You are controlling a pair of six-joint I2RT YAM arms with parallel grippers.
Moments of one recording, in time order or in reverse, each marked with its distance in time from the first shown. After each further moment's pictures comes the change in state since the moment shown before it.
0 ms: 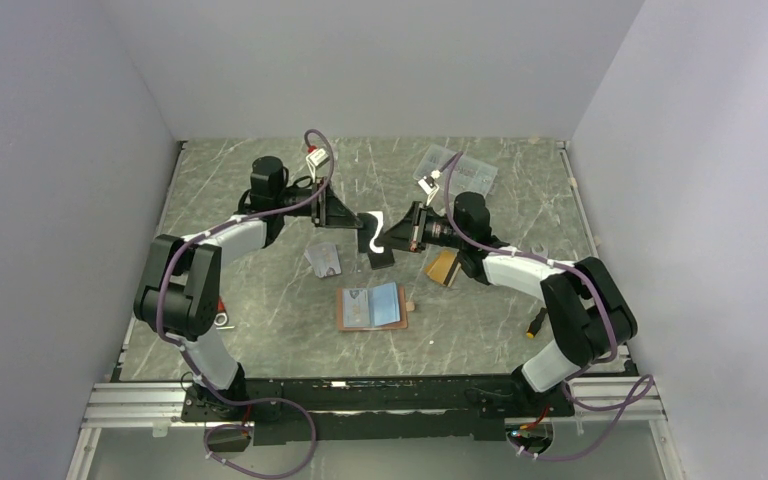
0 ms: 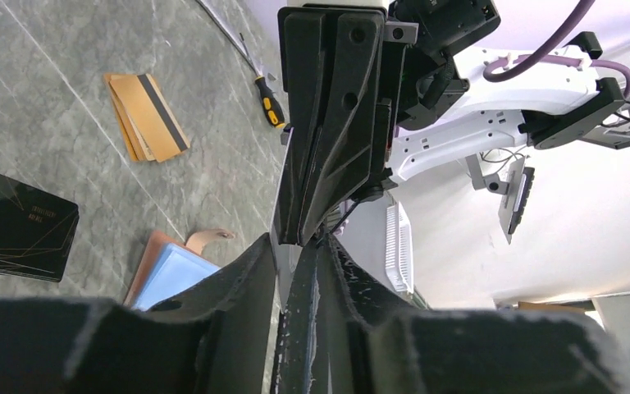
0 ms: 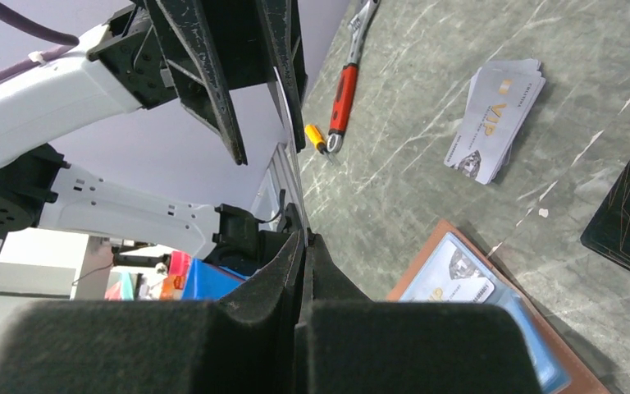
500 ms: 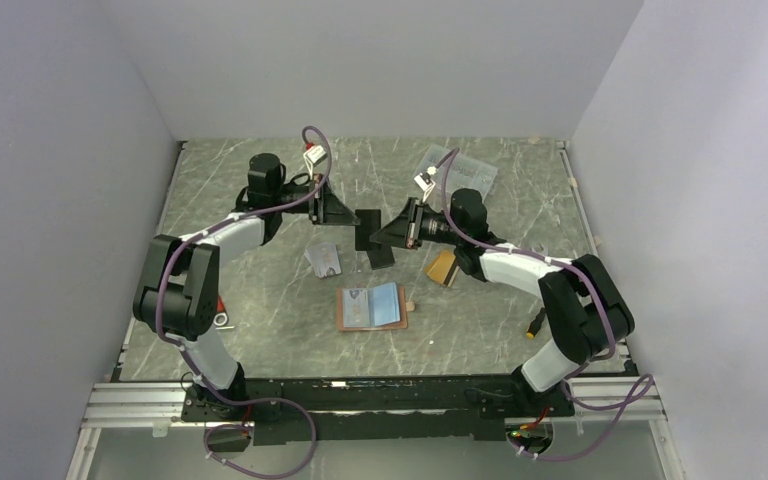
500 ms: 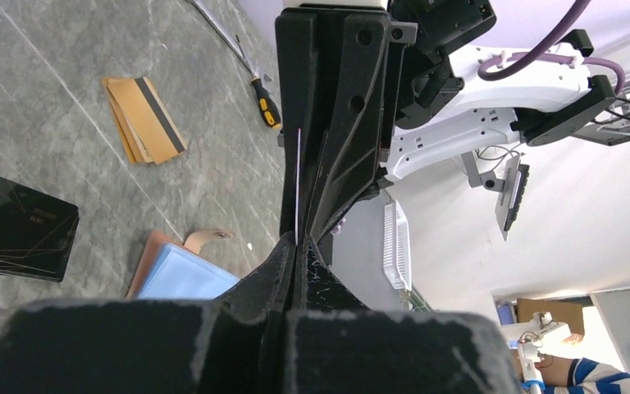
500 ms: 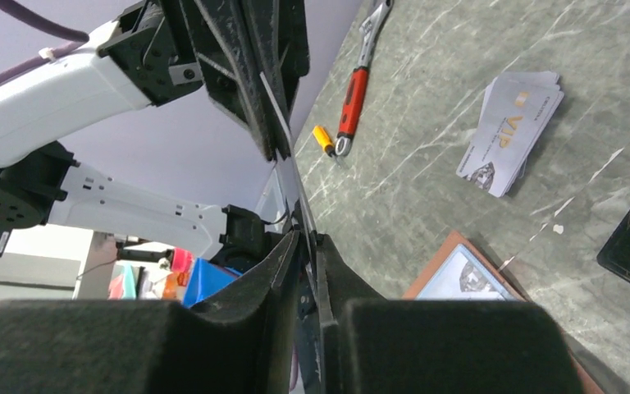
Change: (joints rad) left arm 0.019 0.000 0.005 0.025 0.018 -0.028; right arm 0.020 0.014 0.028 0.025 -0.011 0.015
